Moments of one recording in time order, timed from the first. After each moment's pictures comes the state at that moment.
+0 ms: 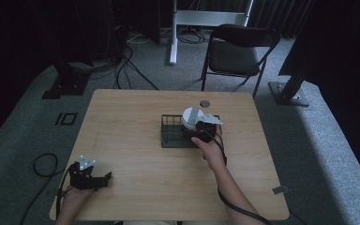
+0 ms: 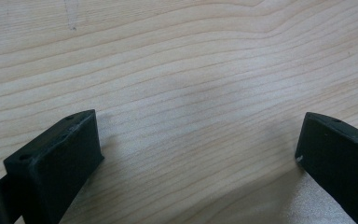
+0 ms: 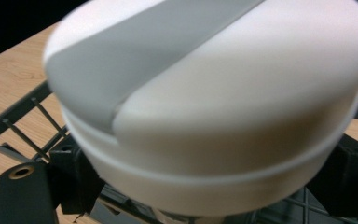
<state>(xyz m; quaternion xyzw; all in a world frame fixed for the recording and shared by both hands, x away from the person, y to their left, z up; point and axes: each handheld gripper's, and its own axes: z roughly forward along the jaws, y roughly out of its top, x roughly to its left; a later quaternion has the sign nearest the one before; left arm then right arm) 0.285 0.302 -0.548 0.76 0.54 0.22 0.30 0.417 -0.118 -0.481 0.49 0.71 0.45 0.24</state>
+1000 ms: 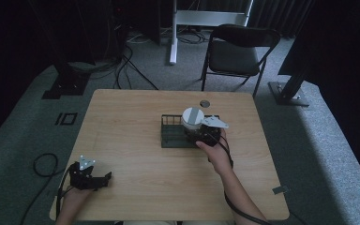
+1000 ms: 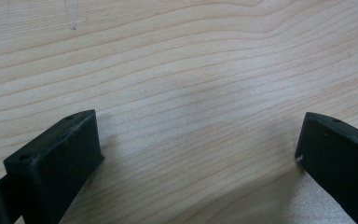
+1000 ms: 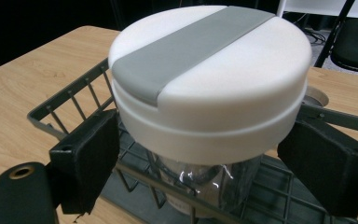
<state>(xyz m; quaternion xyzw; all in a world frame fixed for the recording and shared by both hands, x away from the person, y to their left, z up) 0.285 0.302 -0.548 0.76 0.54 0.22 0.30 0.397 -0.131 -0.469 0.45 0.72 0.47 0.25</state>
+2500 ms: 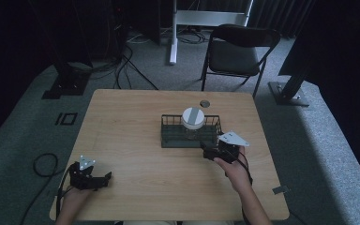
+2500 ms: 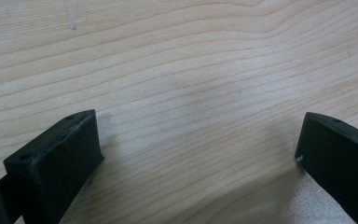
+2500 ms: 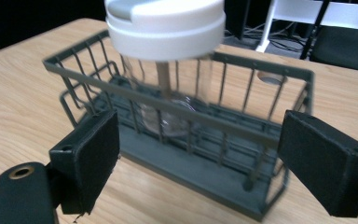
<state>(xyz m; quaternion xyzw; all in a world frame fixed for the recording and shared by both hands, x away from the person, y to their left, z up) 0.285 0.302 -0.548 0.76 0.54 0.22 0.30 0.342 -0.185 -0.477 0.44 0.71 0.47 0.27</state>
